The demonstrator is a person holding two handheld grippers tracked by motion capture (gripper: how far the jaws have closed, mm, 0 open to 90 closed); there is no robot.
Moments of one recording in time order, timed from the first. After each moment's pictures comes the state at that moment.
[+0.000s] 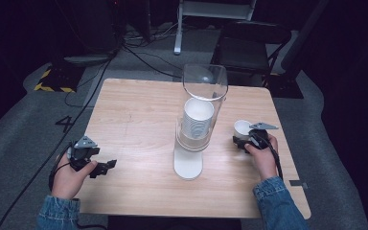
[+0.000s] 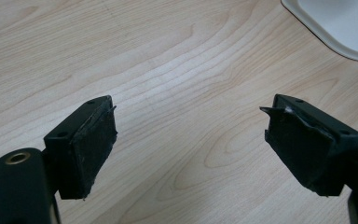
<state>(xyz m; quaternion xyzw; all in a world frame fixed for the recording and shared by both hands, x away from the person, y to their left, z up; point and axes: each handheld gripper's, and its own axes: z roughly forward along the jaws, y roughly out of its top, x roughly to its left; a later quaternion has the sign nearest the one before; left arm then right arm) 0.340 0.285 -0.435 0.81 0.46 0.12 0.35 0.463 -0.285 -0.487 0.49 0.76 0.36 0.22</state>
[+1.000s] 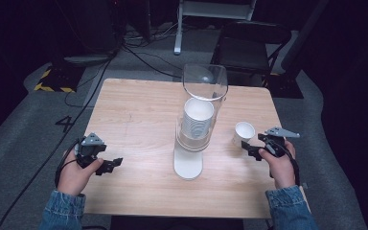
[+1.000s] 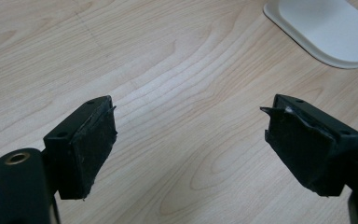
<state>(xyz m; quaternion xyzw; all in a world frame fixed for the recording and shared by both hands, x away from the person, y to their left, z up) 0.346 0.269 -0.428 0.82 0.43 0.12 0.35 0.407 -0.301 -0.436 0.47 0.75 0.42 0.21</state>
